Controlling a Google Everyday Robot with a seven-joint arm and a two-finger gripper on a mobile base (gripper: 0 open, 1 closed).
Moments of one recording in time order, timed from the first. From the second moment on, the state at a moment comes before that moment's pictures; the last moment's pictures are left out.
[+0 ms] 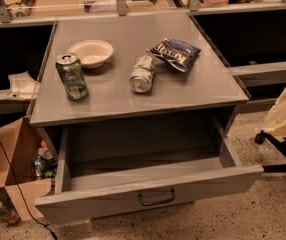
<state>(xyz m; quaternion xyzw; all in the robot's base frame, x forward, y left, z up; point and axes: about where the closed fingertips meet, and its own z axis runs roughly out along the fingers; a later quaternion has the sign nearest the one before) 0.384 -0.249 0.934 -0.56 0.81 -0.04 0.16</state>
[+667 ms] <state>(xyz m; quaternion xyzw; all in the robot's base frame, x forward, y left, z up) 0.377 -0.238 0.919 -0.57 0.81 -0.03 0.15</state>
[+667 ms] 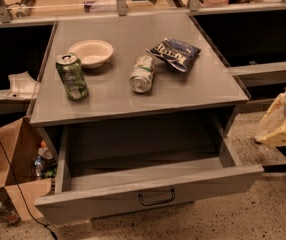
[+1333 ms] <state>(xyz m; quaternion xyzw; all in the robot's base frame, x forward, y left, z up) 0.375 -0.194 0.868 -0.58 0.81 0.00 0.14</state>
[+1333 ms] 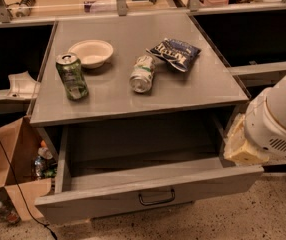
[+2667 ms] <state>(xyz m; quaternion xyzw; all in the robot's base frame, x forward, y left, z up) 0.336 -0.203 0.781 -0.57 0.82 0.05 0.08</state>
